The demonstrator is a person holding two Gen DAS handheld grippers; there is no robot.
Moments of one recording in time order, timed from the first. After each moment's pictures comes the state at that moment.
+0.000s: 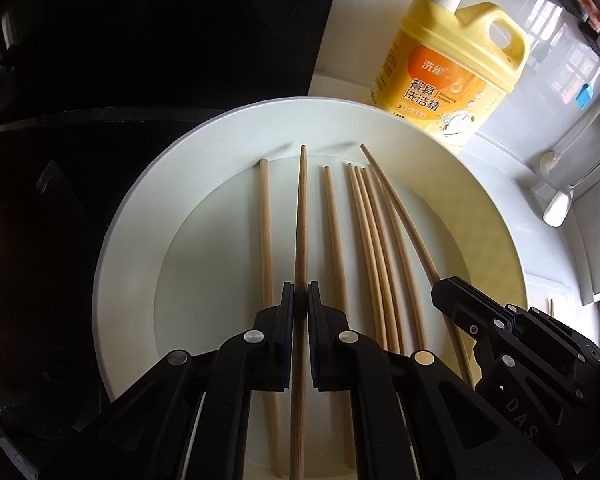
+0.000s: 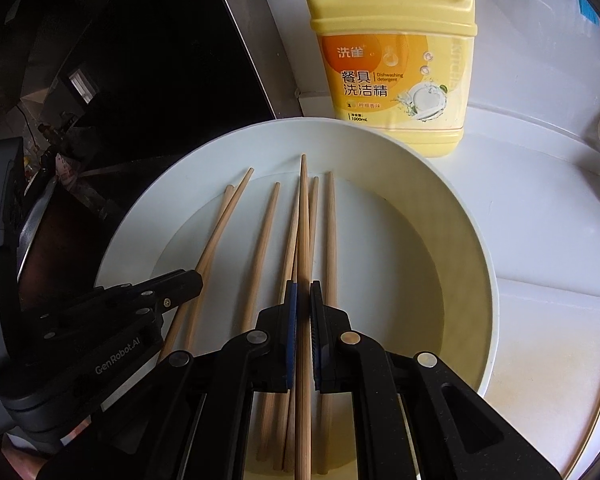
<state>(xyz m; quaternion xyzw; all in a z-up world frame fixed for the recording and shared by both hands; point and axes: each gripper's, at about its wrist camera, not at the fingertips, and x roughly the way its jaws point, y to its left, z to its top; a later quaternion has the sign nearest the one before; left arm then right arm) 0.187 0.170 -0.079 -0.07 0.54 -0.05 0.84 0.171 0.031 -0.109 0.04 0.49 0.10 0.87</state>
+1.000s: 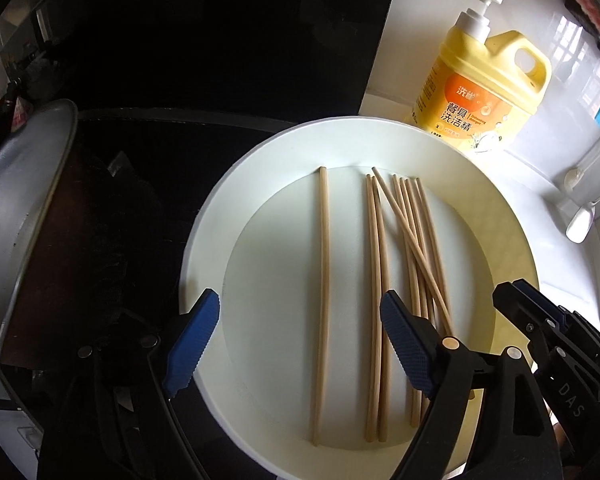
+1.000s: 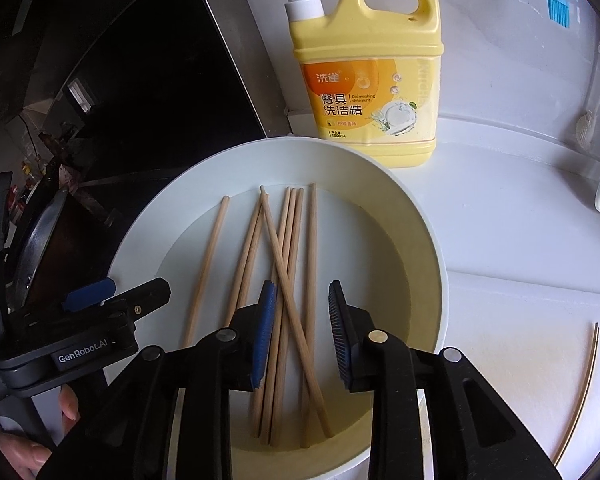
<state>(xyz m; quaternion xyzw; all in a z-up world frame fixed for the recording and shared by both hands) 0.164 0.187 -0.060 -0.06 0.53 0.02 0.85 0.156 0.017 -0.087 0.05 0.47 0.09 0.88</state>
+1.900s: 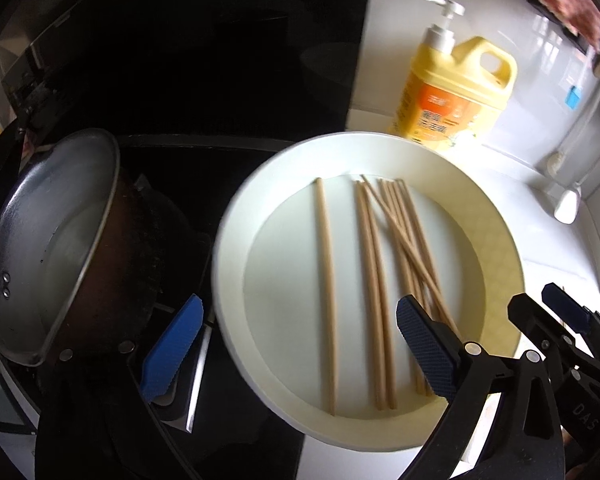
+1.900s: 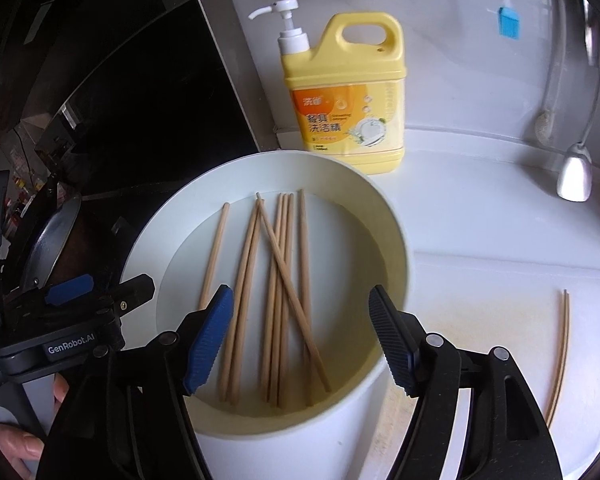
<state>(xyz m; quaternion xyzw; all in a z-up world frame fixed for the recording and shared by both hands) 0.132 0.186 -0.035 -0.02 0.50 -0.01 0.86 0.105 0.009 -0.059 0.06 0.43 0.05 0.90</state>
